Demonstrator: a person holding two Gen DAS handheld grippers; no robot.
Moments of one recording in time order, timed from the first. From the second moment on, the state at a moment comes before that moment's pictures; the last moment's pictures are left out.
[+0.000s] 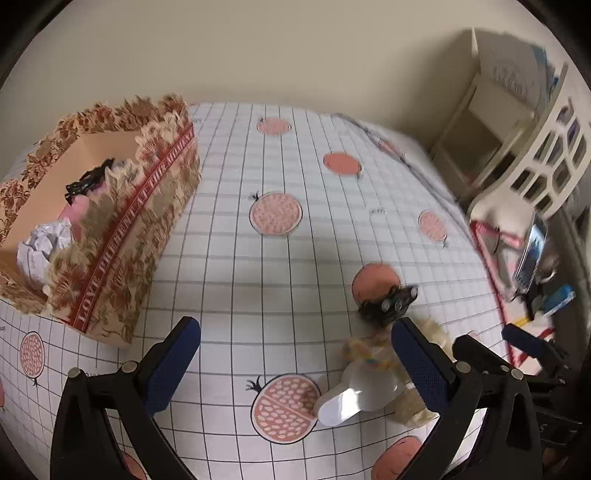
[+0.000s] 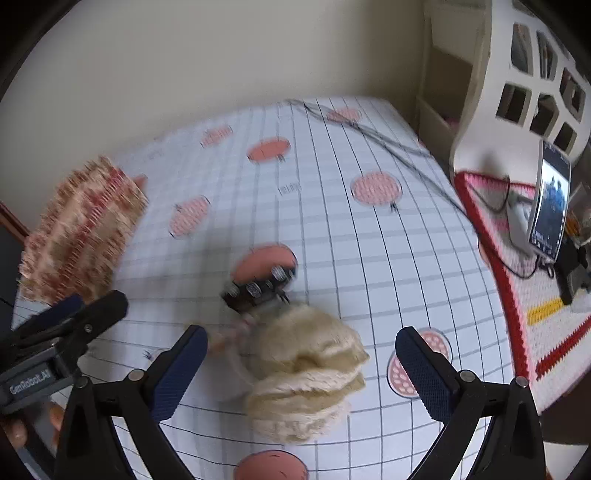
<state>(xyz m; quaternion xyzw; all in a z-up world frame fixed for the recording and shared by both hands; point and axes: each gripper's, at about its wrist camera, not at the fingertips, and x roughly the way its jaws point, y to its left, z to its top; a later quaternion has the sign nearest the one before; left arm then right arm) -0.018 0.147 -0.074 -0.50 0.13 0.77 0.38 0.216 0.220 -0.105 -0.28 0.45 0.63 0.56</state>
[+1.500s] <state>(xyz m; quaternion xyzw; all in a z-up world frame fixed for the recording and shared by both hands) -0.003 0.179 -0.136 -0.61 0.11 0.70 0.37 0.213 0.207 -0.148 -0.35 0.49 0.62 0.50</state>
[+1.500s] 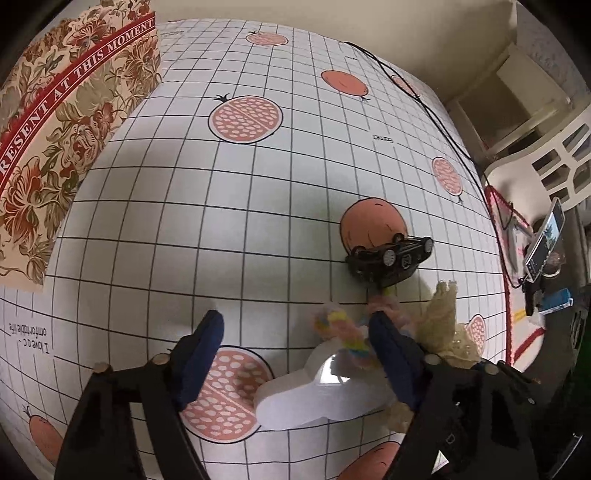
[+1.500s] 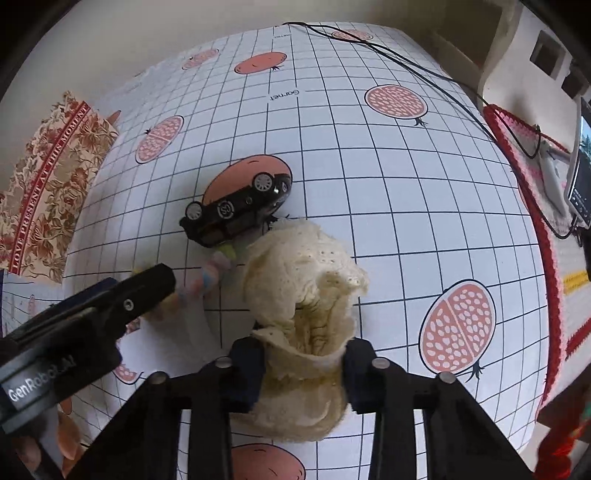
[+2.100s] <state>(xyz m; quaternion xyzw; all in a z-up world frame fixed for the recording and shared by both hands) 0.030 0.205 -0.127 -0.56 0.19 0.69 0.42 0.234 0.223 -0.147 -0.30 0.52 0.61 0.52</state>
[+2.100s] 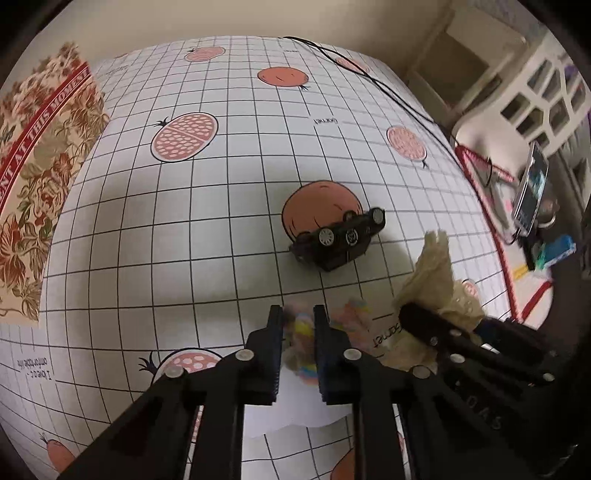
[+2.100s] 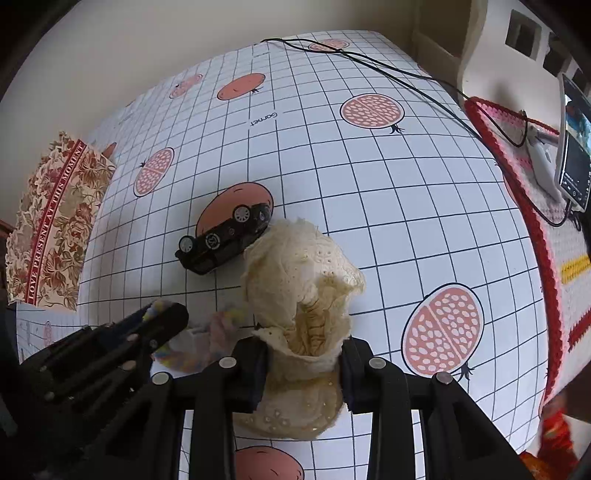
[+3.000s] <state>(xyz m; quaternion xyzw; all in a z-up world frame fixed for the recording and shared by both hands) 0.000 0.182 -0.057 -0.49 0.09 0.75 0.44 0.213 0.222 -0.053 -0.12 0.41 0.68 0.60</state>
